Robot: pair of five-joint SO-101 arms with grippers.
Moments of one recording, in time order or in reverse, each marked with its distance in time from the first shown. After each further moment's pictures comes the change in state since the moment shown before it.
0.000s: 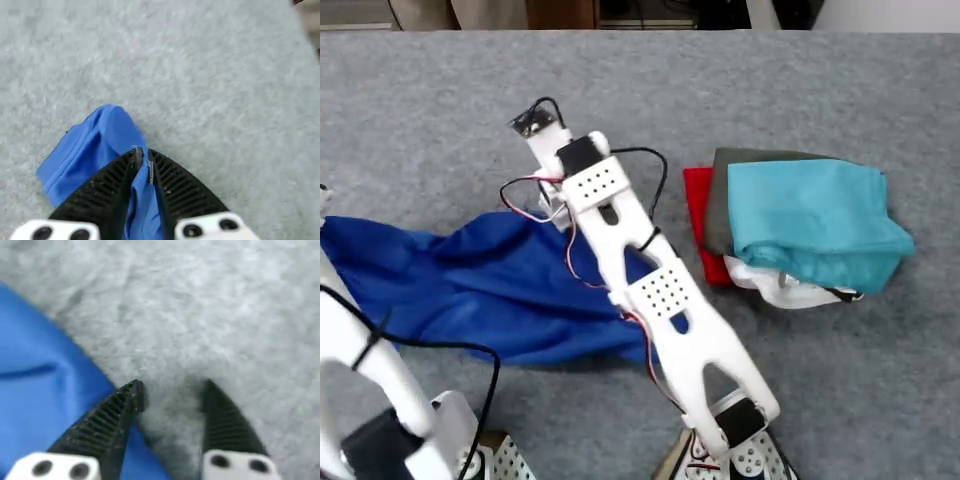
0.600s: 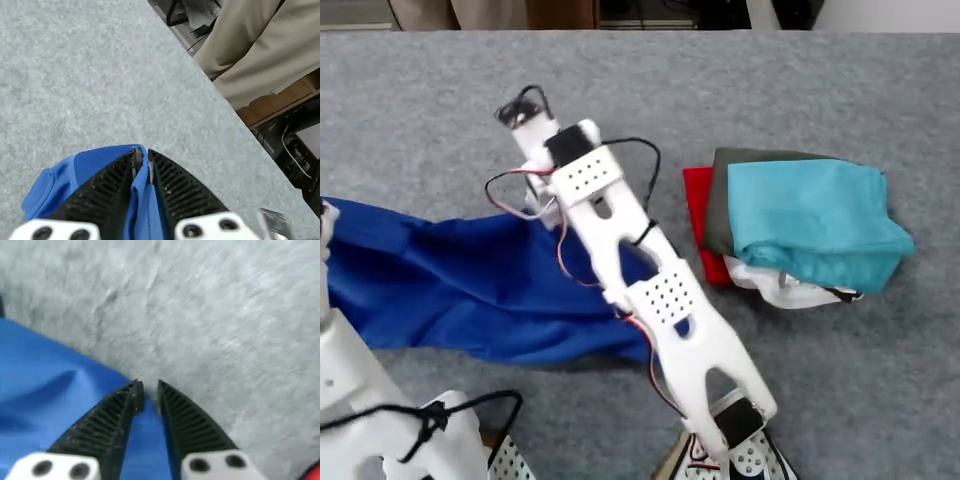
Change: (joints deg) left arm 1.6 -21.8 -0.1 1.1 0.1; right arm -3.0 -14.1 15.6 0.0 -0.5
